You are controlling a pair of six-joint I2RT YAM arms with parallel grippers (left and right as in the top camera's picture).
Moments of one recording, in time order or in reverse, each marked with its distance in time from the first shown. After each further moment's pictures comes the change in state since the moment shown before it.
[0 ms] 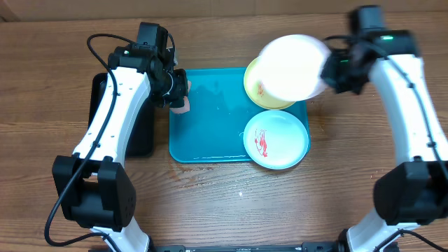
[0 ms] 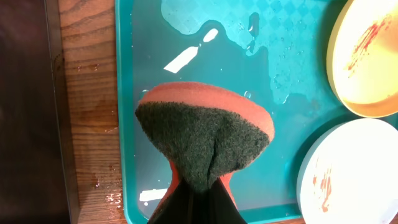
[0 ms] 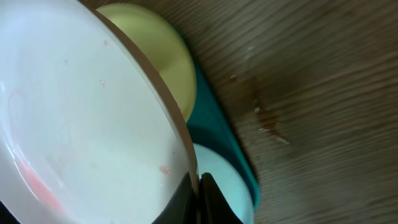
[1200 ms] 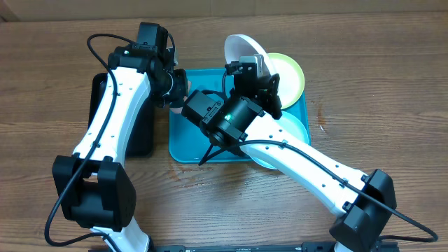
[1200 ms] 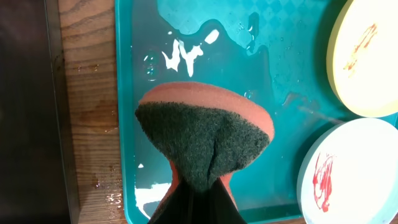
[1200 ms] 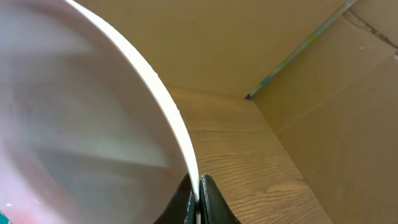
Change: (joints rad) left arm 0.000 0.000 0.000 0.000 0.000 0.001; right arm 0.934 0.033 -0.002 -0.164 1.475 0.386
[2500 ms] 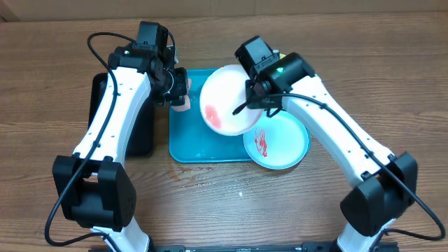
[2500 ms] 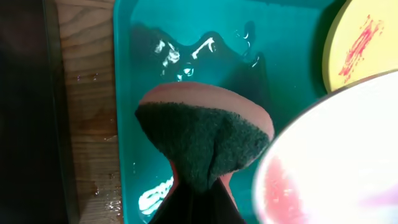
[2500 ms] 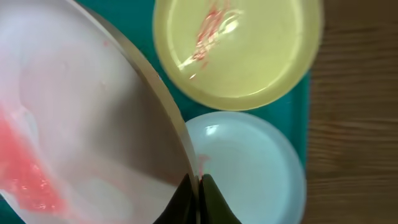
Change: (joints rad) left arm 0.000 0.000 0.000 0.023 0.000 0.007; right arm -0.340 0.003 -0.007 0.205 -1.069 -0.404
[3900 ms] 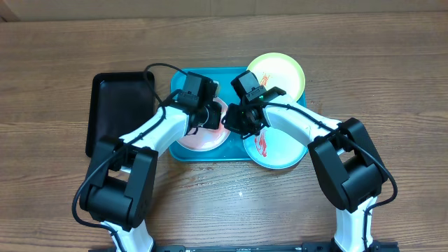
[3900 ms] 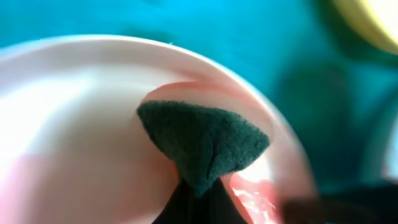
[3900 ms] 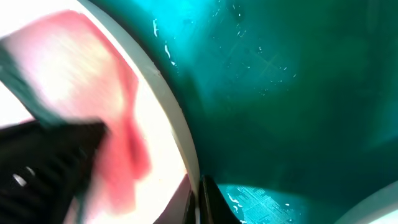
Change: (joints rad) left arm -0.197 0.046 -0.515 0.719 -0.080 0.104; right arm -0.013 0.197 -0.388 0.616 -0.570 0.284
